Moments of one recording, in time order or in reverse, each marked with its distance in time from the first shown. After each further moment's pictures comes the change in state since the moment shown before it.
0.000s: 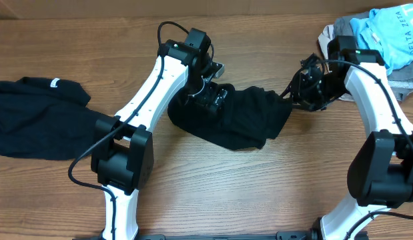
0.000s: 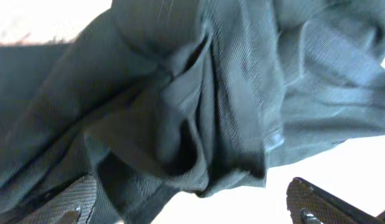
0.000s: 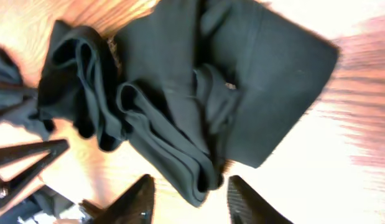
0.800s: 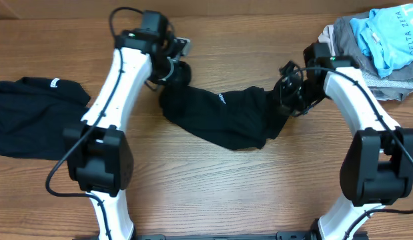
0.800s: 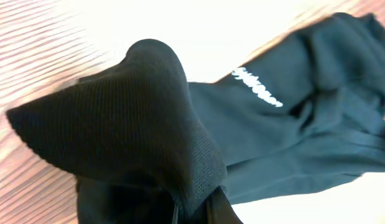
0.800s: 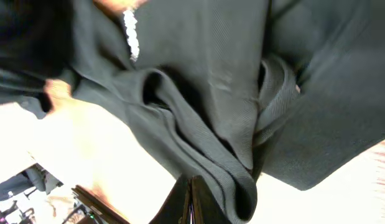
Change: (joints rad) left arm 0.166 -0.074 -0.001 0.105 0.028 0.016; right arm 0.109 0.006 -0.053 0.089 -0.043 0.000
